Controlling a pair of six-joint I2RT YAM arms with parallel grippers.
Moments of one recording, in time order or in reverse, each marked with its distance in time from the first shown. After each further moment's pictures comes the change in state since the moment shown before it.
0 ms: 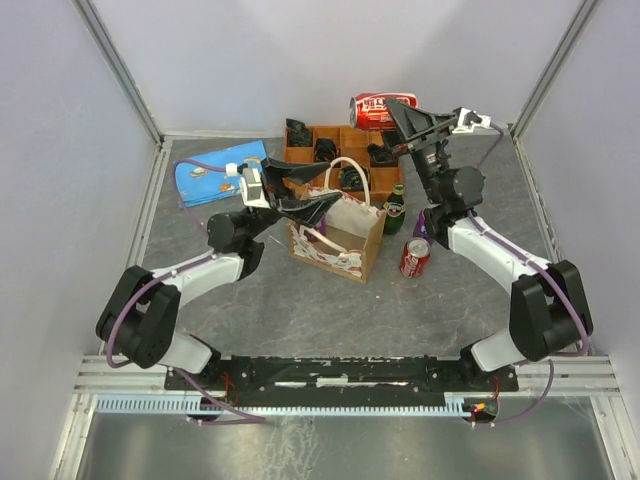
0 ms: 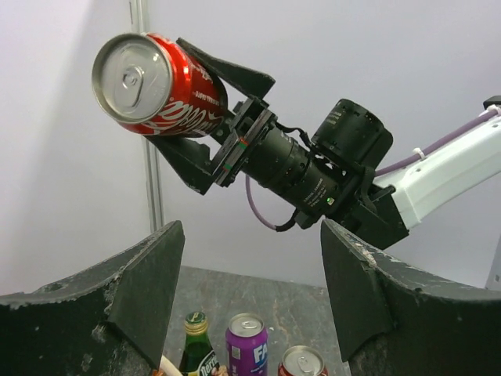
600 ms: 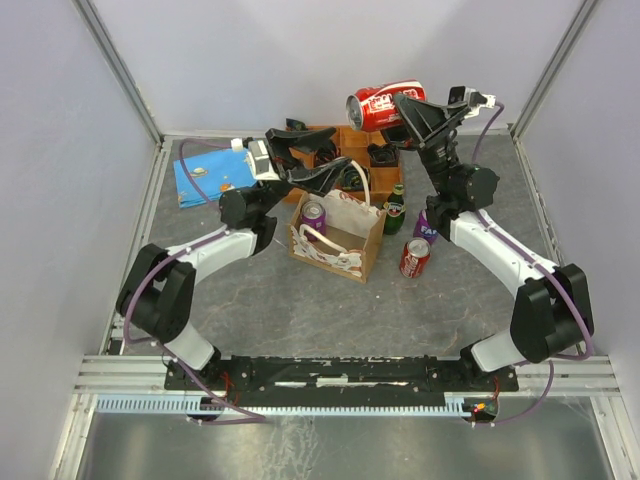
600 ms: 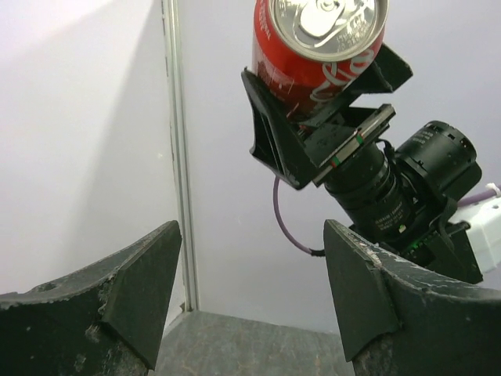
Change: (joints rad) left arm -0.002 0.148 0.232 -0.005 -0.078 0.023; right arm 0.005 0.008 0.132 0.145 -0.197 0.180
